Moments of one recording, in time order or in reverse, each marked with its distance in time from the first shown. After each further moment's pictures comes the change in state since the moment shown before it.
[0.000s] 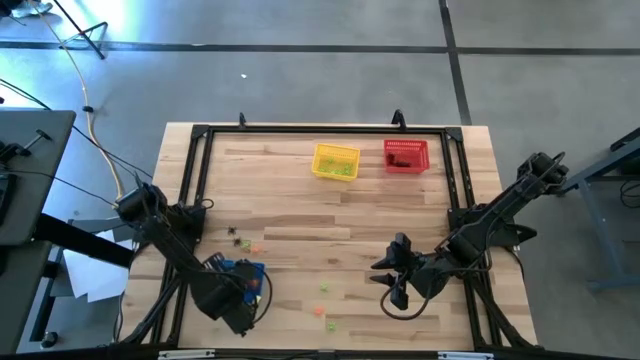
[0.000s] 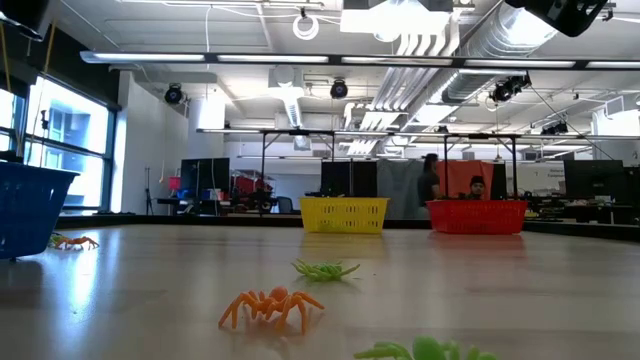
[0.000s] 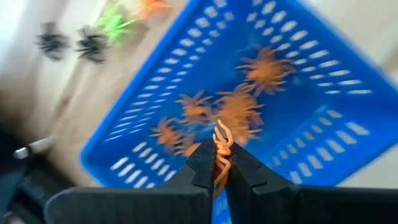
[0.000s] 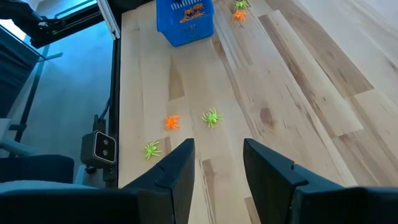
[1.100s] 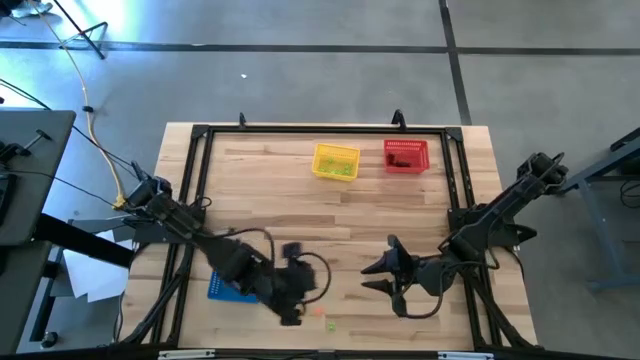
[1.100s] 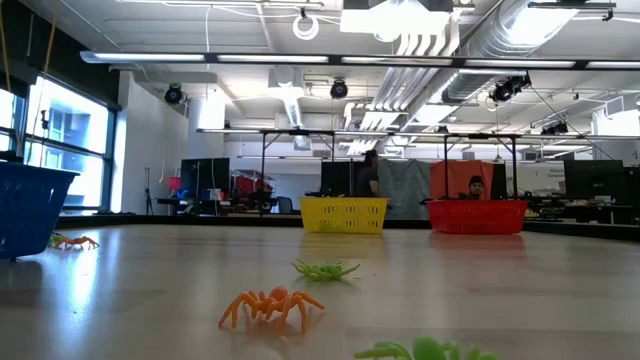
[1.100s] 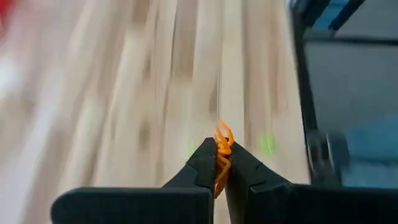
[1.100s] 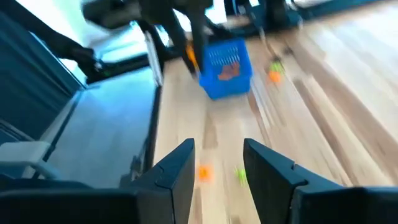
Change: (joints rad) left arm 0.232 0.000 0.371 0.483 -0.266 0.985; right arm 0.000 0.004 0.000 0.273 0.036 -0.214
